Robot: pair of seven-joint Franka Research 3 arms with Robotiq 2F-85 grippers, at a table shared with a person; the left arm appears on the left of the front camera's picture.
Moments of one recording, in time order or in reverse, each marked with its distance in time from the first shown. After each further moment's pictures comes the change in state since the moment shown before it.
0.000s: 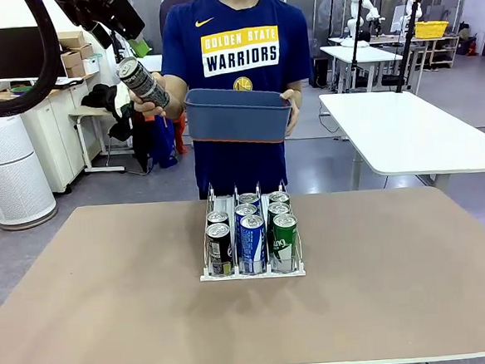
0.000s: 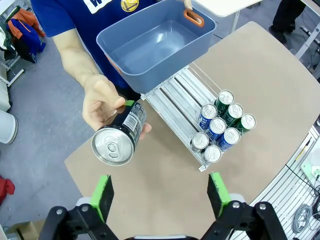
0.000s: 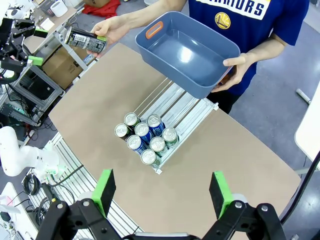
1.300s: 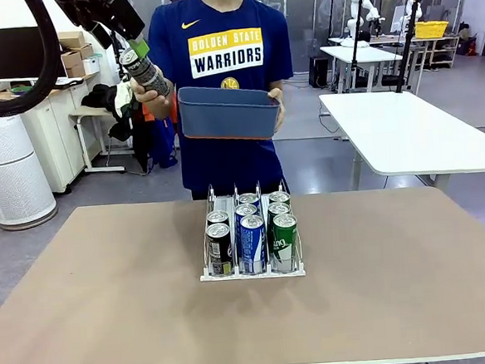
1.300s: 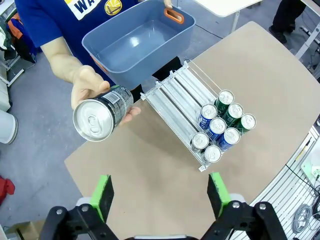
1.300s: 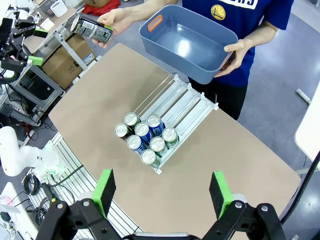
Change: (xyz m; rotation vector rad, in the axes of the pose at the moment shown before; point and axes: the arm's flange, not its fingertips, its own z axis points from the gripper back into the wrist) left arm 0.000 0.000 0.000 0.000 0.000 0.000; right arm 0.000 0.000 0.000 0.000 0.000 0.000
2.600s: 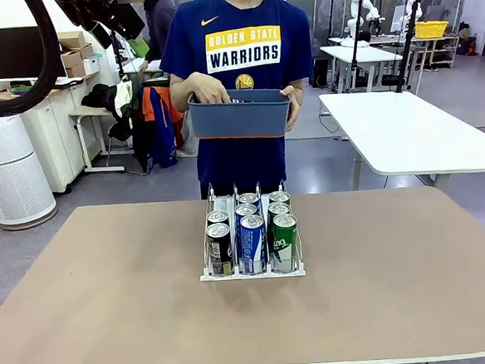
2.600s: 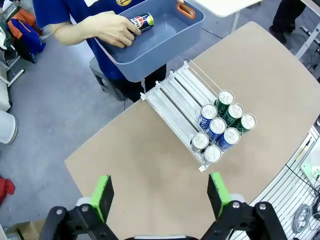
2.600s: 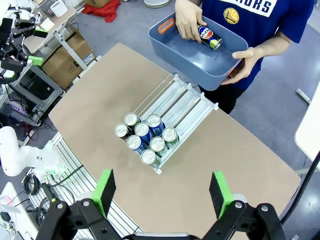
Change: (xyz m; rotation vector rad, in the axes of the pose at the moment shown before) left arm 0.000 0.000 0.000 0.000 0.000 0.000; right arm 0.000 0.000 0.000 0.000 0.000 0.000
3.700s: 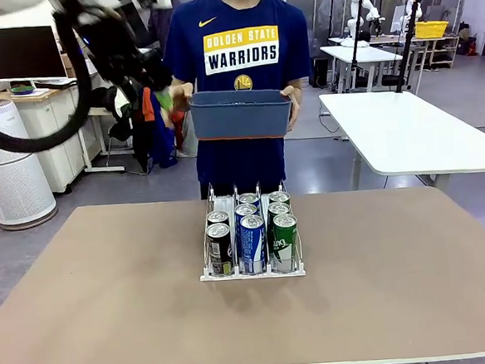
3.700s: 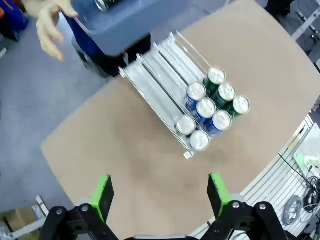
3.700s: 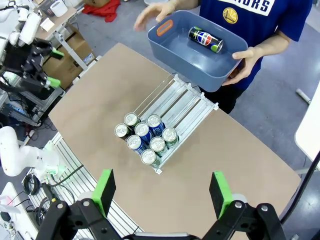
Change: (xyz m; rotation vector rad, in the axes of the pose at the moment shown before) left arm -0.013 -0.020 -0.053 -0.061 0.107 0.029; right arm 0.000 0.000 0.000 0.000 0.000 0.000
